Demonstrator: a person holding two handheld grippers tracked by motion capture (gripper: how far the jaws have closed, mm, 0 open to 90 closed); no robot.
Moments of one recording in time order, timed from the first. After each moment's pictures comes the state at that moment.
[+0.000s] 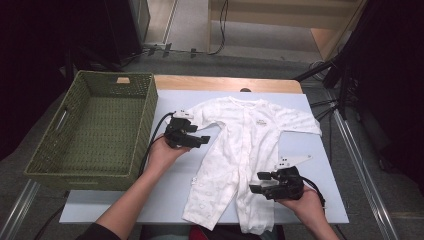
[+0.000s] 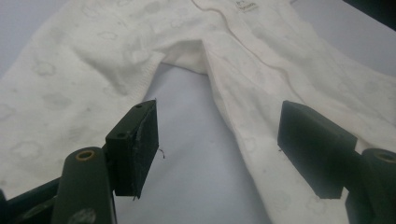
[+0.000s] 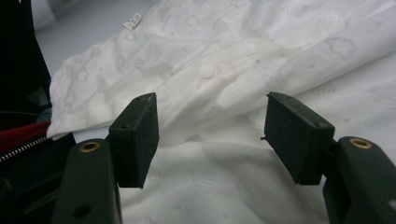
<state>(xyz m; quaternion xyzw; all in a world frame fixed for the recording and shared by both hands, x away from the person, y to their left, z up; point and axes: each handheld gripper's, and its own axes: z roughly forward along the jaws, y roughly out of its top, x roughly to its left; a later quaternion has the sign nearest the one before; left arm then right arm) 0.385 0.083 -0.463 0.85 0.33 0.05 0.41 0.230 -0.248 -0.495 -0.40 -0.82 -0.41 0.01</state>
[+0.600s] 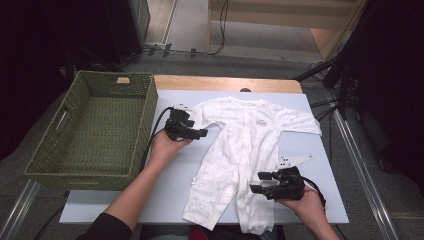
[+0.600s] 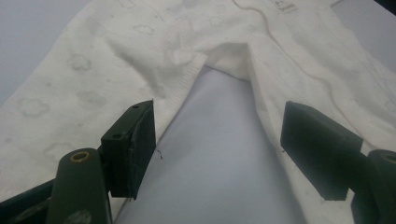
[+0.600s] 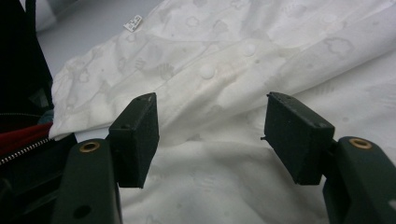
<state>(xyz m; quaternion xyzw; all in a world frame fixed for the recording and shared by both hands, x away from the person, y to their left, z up) 0.414 0.086 -0.470 0.84 0.37 0.04 0.39 0.229 -0.250 -0.494 -0.40 -0.82 -0.42 0.01</state>
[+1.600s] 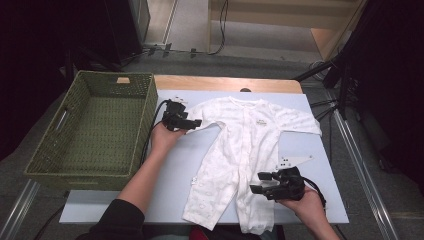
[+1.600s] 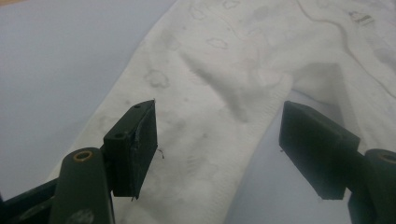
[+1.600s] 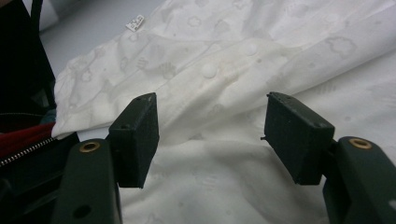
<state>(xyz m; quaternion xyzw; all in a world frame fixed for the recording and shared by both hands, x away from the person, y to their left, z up) 0.453 0.097 -0.487 0.83 0.41 0.09 0.38 0.228 -0.250 -0.494 -0.40 -0.82 -0.42 0.02</state>
